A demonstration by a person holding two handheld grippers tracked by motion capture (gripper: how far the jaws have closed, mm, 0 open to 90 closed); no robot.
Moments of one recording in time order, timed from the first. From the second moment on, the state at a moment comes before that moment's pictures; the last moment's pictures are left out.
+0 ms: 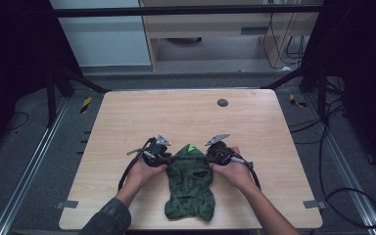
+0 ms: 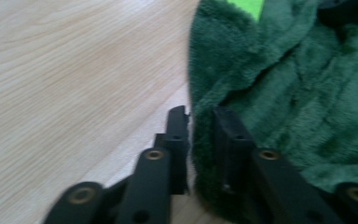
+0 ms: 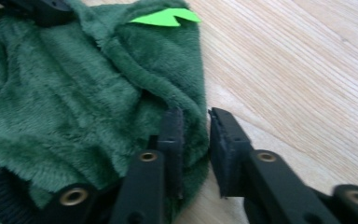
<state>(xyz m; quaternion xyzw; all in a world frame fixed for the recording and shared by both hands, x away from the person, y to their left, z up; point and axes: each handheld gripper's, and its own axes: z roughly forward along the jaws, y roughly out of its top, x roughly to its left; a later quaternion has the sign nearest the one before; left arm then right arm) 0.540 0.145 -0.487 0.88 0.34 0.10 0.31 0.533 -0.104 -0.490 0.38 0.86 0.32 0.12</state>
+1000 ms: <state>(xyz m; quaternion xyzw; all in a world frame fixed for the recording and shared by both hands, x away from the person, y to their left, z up) 0.546 0.151 -0.458 0.88 0.33 0.10 0.34 0.534 -0.113 -0.453 0.36 0.86 0.35 0.11</state>
